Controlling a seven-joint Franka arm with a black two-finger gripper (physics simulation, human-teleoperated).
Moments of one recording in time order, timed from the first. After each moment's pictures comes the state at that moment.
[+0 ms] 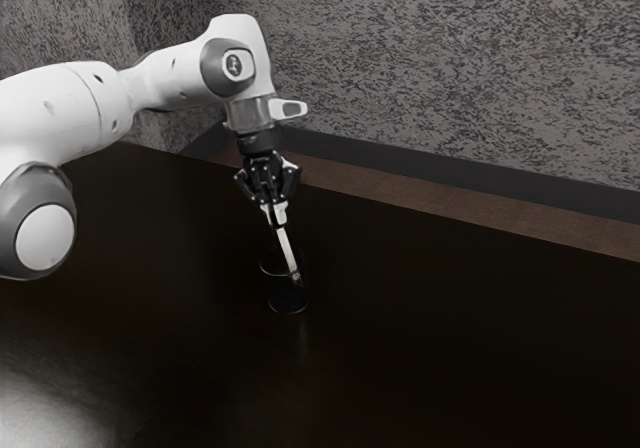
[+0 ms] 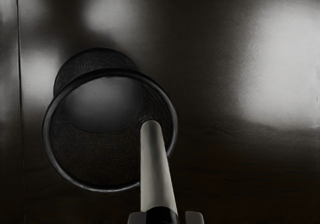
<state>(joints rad) -0.02 0.58 0.04 -1.21 -0.30 1.49 -0.02</state>
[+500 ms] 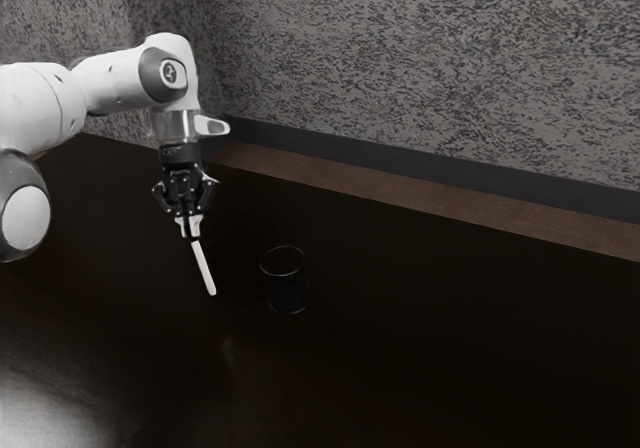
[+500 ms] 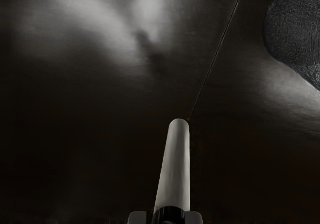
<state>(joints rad) 0.14 0.61 0.10 -1.26 -0.21 1.32 -0.02</state>
